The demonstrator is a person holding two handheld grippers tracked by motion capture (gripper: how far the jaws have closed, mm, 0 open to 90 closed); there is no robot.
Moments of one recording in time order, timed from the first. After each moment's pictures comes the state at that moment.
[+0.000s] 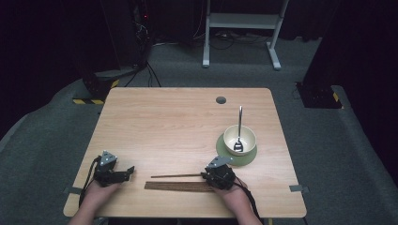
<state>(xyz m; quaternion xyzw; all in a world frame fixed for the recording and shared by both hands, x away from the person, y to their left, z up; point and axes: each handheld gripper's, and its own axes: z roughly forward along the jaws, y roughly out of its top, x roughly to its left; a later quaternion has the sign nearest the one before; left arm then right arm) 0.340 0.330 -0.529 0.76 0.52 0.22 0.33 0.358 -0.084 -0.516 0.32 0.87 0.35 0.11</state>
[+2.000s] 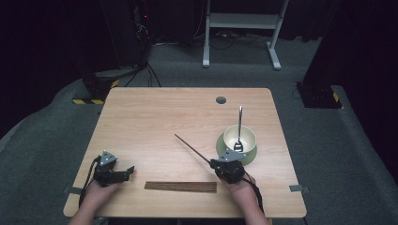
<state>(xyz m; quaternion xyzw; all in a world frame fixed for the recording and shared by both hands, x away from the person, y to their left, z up) 0.340 0.330 -0.529 0.76 0.52 0.22 0.33 0.363 -0.109 -0.487 0.32 0.84 0.40 0.16</state>
